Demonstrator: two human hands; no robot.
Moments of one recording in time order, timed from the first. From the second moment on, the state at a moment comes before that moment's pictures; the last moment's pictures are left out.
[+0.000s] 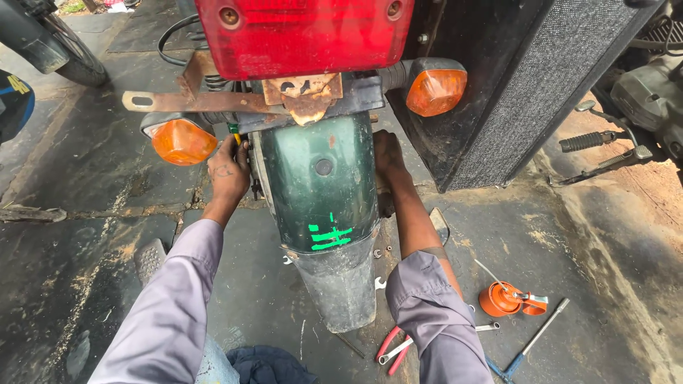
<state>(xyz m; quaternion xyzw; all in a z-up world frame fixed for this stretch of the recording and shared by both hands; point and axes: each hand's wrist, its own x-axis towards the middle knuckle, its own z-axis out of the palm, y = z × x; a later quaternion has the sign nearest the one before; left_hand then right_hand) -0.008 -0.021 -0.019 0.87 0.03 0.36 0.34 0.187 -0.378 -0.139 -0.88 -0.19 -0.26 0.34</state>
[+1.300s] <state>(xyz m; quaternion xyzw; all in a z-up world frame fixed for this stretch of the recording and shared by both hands) -0.013 -0.010 -0.023 0.86 0.05 0.34 0.37 0.181 -0.368 -0.140 -0.92 0.00 -0.08 0.38</state>
